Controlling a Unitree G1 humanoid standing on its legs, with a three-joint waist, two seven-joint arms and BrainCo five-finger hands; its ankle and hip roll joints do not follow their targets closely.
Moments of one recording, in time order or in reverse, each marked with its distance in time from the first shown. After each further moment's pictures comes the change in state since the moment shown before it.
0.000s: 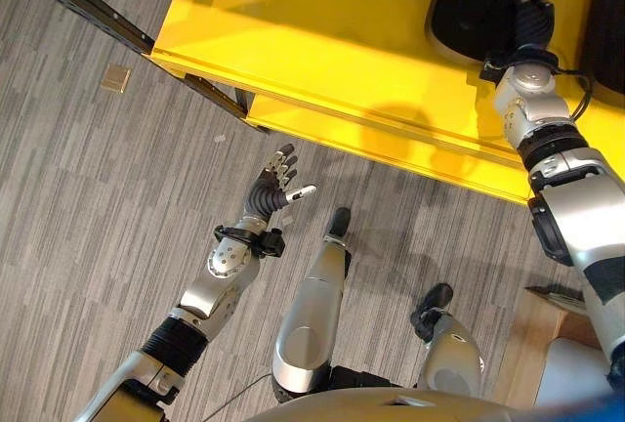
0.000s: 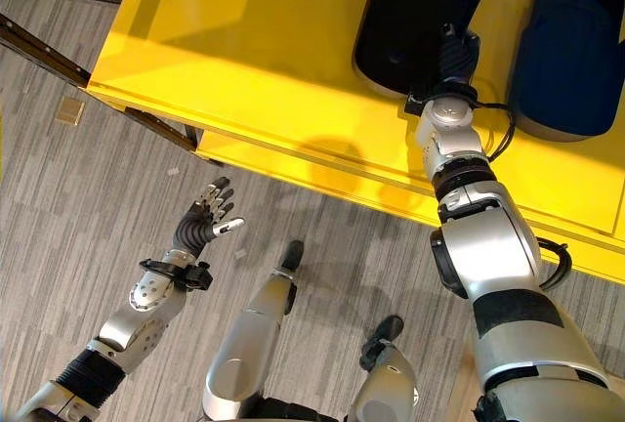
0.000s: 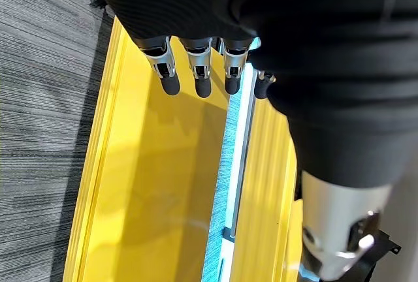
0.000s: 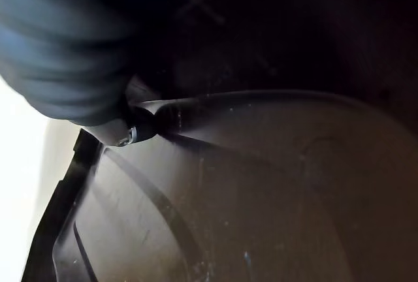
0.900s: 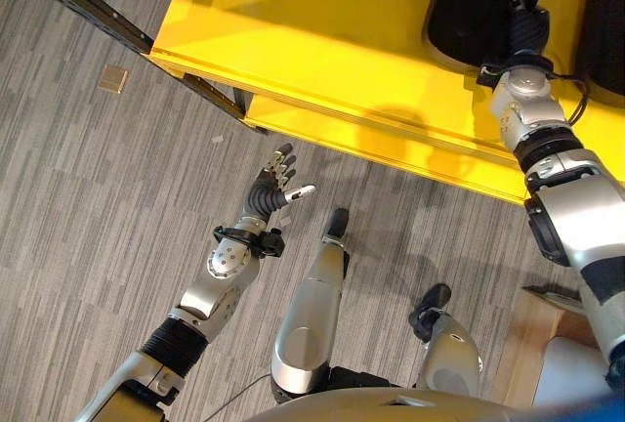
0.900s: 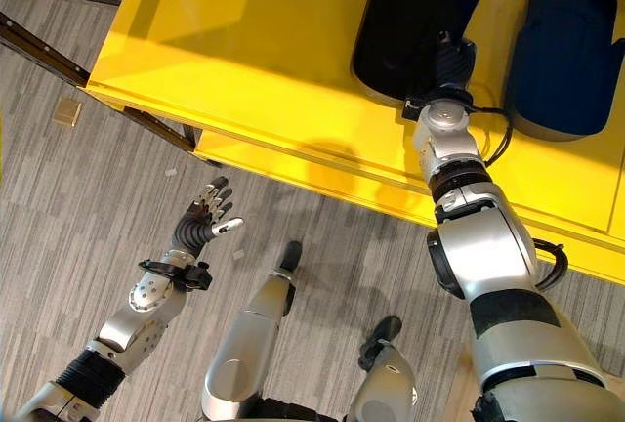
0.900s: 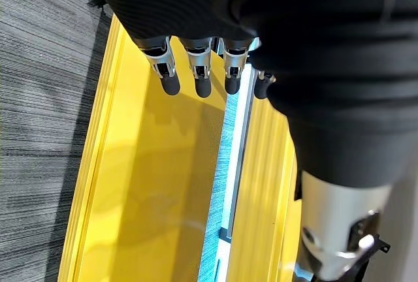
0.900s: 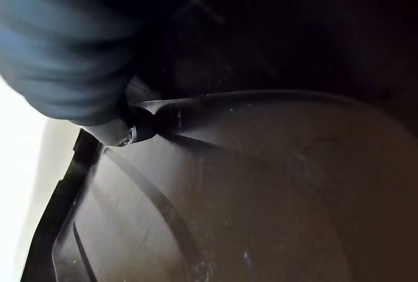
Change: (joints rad) left arm 0.003 0.000 0.000 0.000 0.000 -0.011 0.009; right arm 0.000 0.023 0.004 0.017 -0.041 -0.004 -0.003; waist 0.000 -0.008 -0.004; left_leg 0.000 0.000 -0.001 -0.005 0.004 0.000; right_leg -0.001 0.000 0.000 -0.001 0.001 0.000
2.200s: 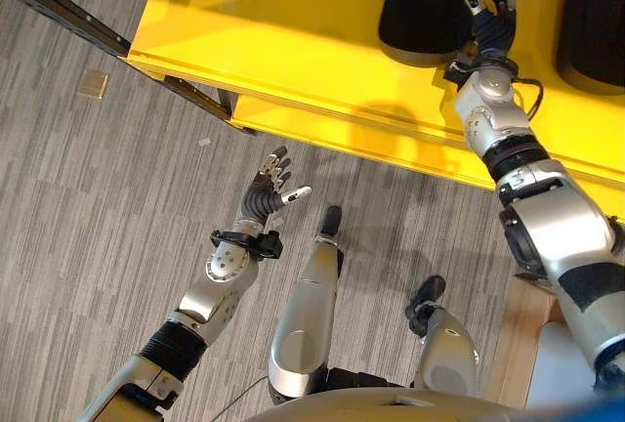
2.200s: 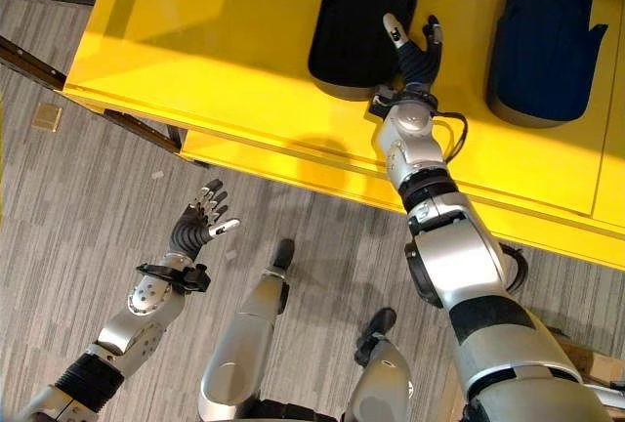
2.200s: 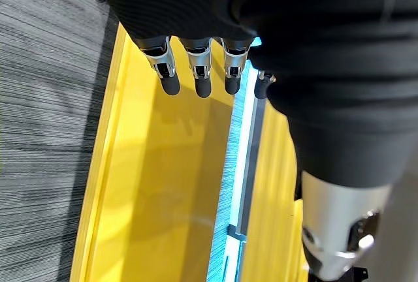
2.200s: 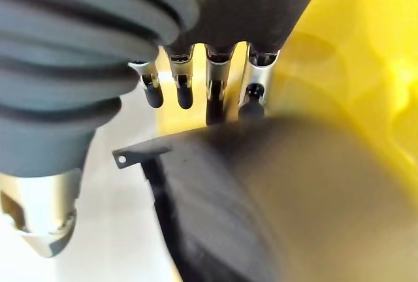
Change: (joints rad) left arm 0.024 -0.002 0.012 0.004 -0.001 -0.006 0.038; right arm 0.138 0.130 -0.051 -0.347 0.120 -0.069 -0.058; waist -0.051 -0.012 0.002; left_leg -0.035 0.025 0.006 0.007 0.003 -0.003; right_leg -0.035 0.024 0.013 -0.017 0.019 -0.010
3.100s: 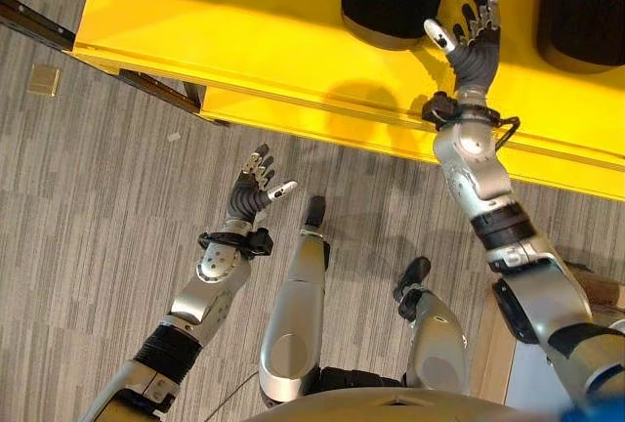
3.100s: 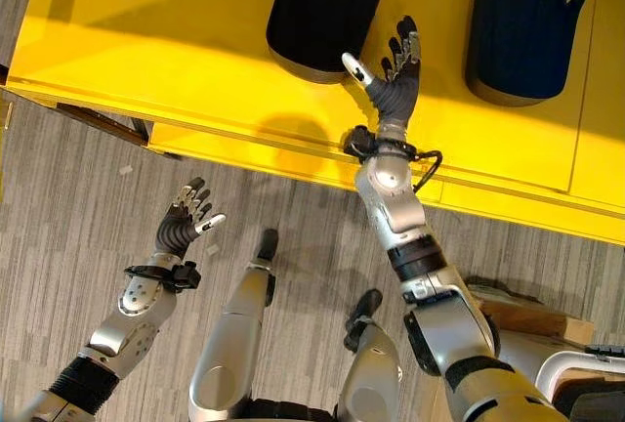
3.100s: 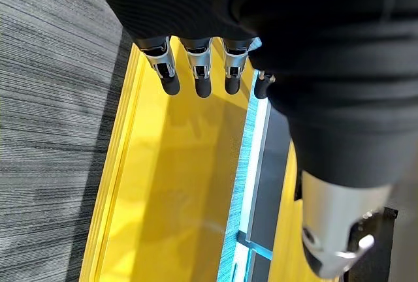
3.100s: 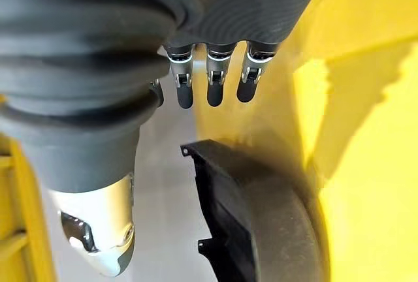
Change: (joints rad) left arm 0.025 -0.005 0.067 0.000 0.008 0.003 0.034; right arm 0.427 0.039 -0.040 -0.638 -0.248 -0.016 -0.061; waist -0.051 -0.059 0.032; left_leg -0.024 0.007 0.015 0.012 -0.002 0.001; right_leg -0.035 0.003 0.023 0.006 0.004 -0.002
